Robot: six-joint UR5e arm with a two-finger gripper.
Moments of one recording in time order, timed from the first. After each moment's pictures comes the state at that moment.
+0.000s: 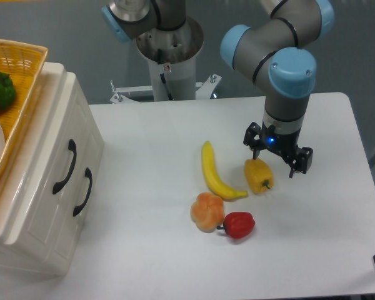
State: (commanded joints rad) arm 2.63 -1.89 -1.59 -1.12 1.55 1.09
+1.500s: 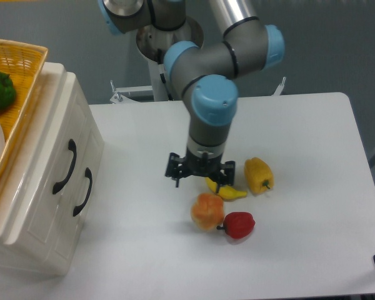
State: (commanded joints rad) arm 2.34 -1.88 -1.60 -1.12 1.42 0.39
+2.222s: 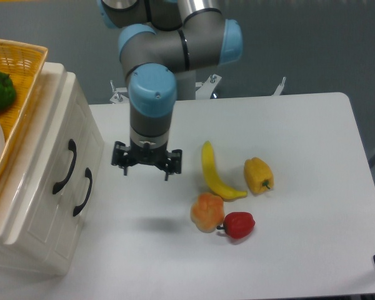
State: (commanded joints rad) arm 2.22 -1.82 -1.60 -1.26 1.35 0.26
